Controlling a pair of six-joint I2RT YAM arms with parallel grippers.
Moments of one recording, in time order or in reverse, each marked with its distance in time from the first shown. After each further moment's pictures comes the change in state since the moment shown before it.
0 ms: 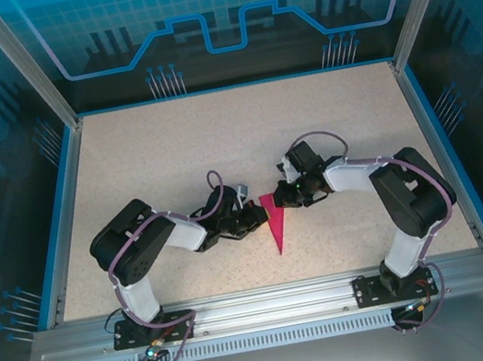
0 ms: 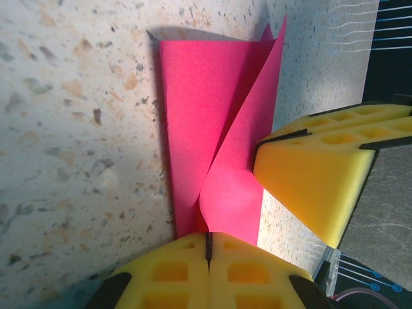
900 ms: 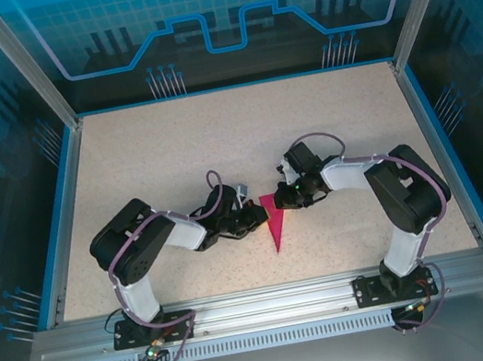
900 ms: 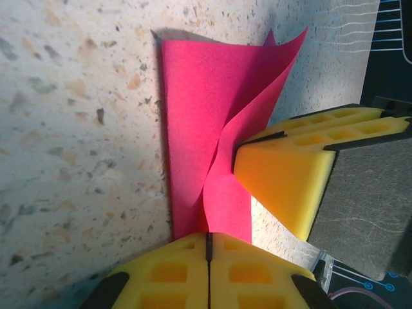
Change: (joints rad) left arm 0.006 -0.005 0.009 -0.023 0.015 -0.005; right arm 0.000 0.037 0.017 -0.028 0.007 -0.018
